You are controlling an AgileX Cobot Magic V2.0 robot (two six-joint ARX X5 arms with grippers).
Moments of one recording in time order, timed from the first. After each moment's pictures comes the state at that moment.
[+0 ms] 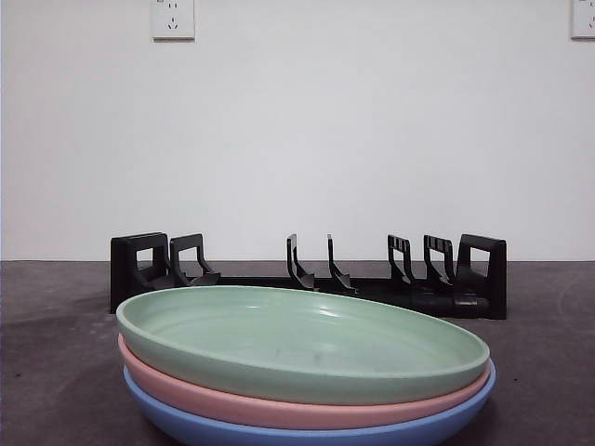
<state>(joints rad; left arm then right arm) -0.27 0.46 1.04 -1.08 0.14 -0.18 1.22 0.37 1.00 -1.16 0.45 0.58</state>
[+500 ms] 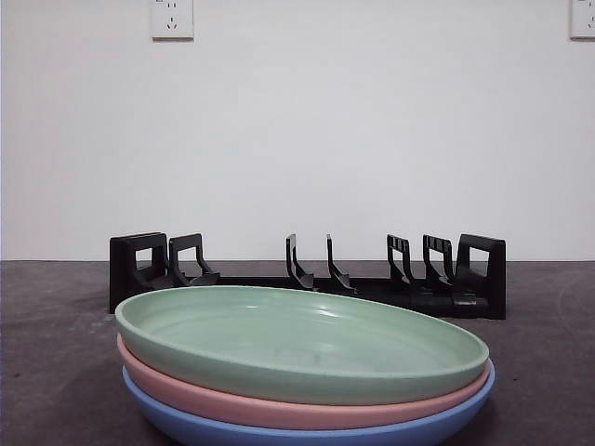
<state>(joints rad) 0.02 0.17 0.23 -0.29 0.10 -0.03 1.22 0.37 1.00 -1.16 0.45 0.58</state>
